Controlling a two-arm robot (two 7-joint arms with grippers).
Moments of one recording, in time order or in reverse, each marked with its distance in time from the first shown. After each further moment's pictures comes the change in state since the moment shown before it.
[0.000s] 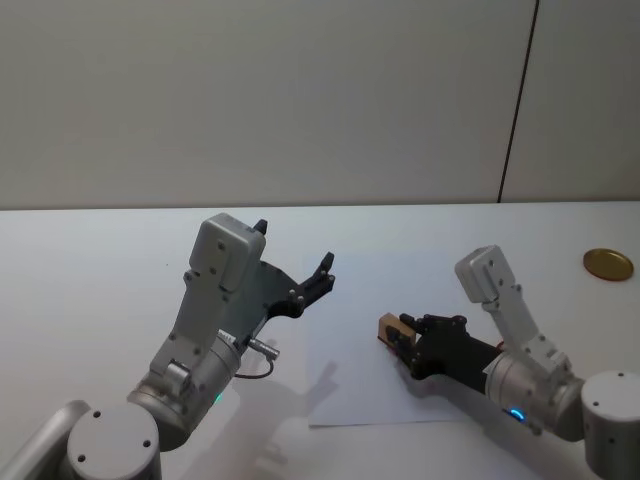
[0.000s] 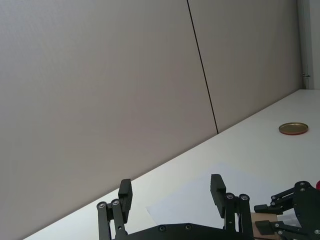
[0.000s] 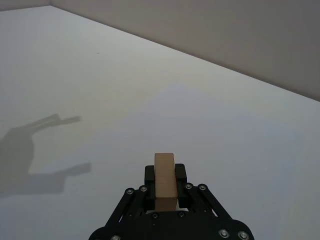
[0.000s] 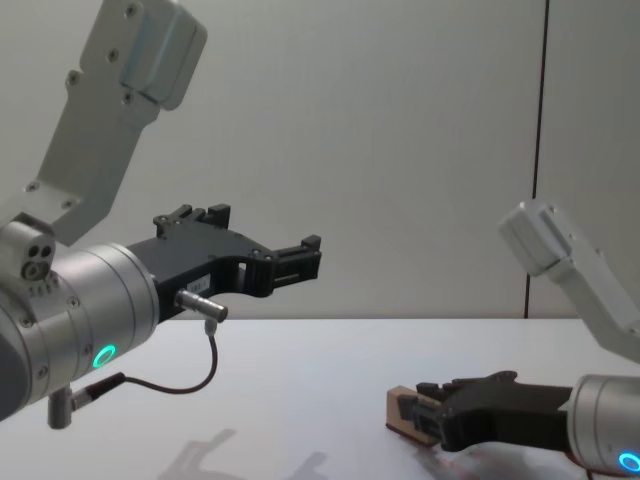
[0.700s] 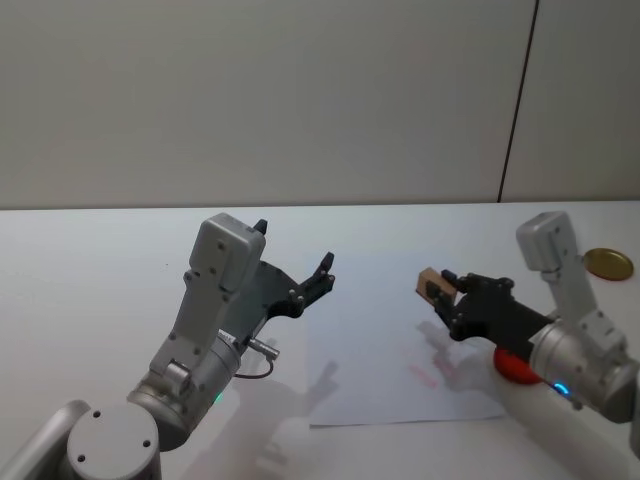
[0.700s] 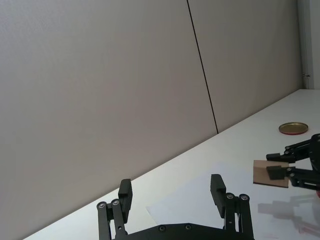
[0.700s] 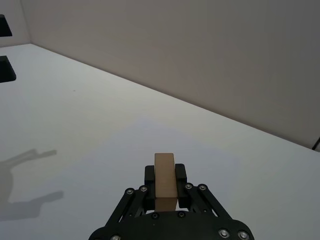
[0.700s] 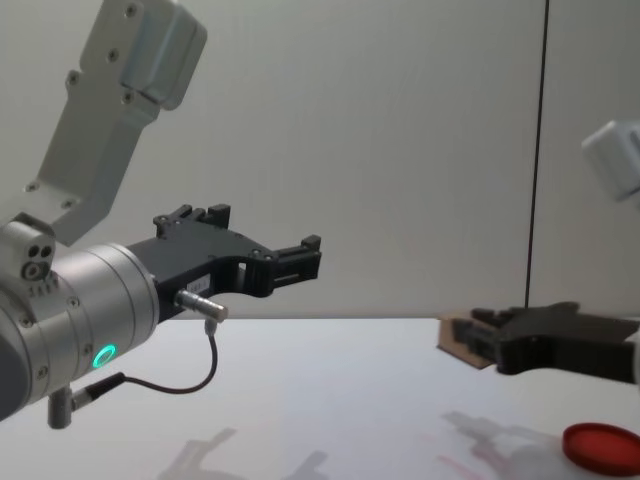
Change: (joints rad) left arm 0.000 0.000 0.000 0.000 0.000 0.000 0.000; right arm -0.054 0.071 0.062 -0.156 0.068 -0.017 -0.051
